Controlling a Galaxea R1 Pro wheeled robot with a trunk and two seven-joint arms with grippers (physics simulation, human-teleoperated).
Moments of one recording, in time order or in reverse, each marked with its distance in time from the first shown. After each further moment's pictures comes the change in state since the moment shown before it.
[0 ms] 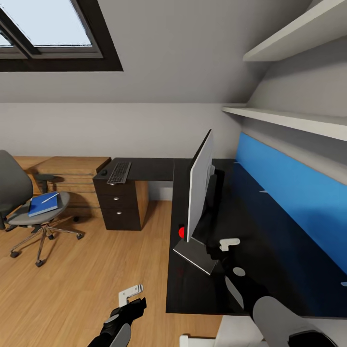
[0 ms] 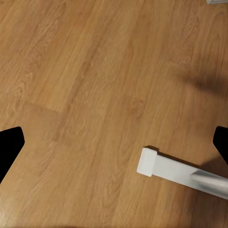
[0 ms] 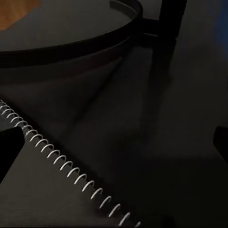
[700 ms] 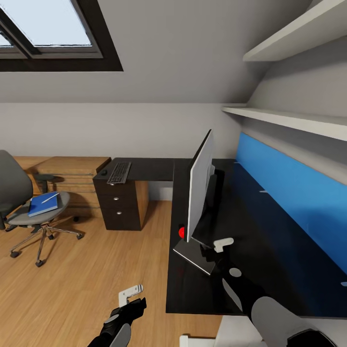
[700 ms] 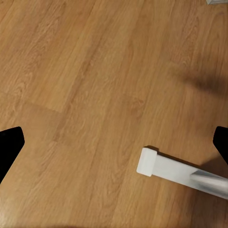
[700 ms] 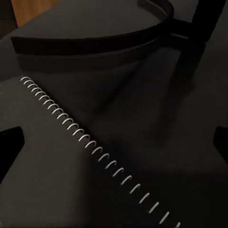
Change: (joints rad) left arm 0.000 0.000 0.000 0.000 0.002 0.000 0.000; right arm 0.000 0.002 0.111 0.000 -0.001 0.009 0.008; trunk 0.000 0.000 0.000
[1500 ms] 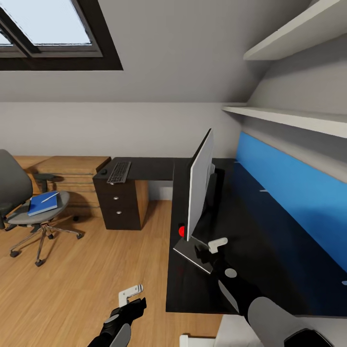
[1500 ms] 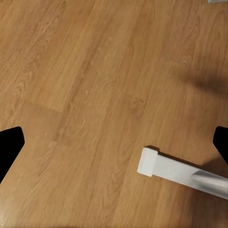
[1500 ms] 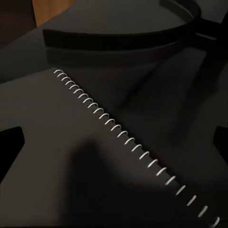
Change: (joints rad) left arm 0.000 0.000 0.000 0.000 0.000 0.000 0.000; right arm 0.000 0.018 0.055 0.000 0.001 0.001 0.010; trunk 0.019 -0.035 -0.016
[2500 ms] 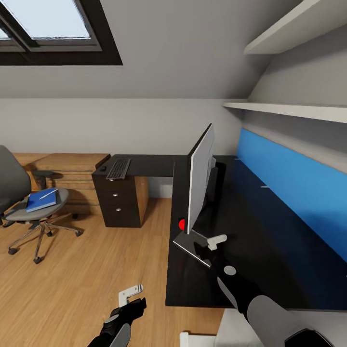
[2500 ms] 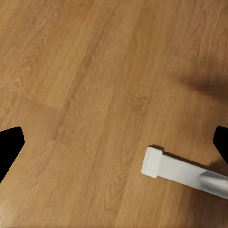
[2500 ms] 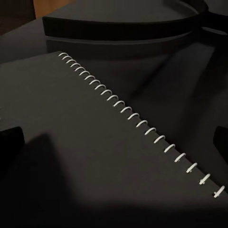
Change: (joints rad) left arm 0.000 0.000 0.000 0.000 0.000 0.000 0.002; right arm -0.001 0.001 -0.001 -0.037 0.002 0.003 -0.002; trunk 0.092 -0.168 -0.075
